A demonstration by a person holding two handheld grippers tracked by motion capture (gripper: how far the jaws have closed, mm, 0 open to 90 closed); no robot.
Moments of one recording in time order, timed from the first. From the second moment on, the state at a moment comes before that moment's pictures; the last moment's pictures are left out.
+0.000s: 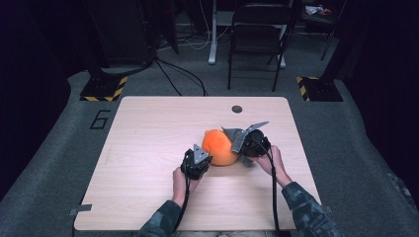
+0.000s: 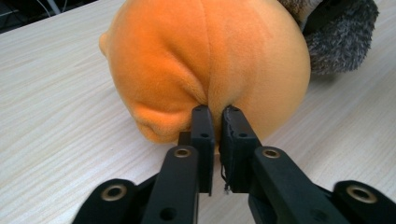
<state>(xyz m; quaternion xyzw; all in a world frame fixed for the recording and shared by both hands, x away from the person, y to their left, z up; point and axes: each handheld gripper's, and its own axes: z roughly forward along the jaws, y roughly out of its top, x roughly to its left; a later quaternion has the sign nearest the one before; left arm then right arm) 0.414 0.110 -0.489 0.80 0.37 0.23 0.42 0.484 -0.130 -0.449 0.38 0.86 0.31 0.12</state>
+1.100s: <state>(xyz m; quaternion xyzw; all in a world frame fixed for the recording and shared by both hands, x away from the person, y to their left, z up) 0.405 0.109 -0.470 0.80 0.35 0.21 0.45 0.482 -0.129 -0.442 0.38 0.86 0.31 0.12</state>
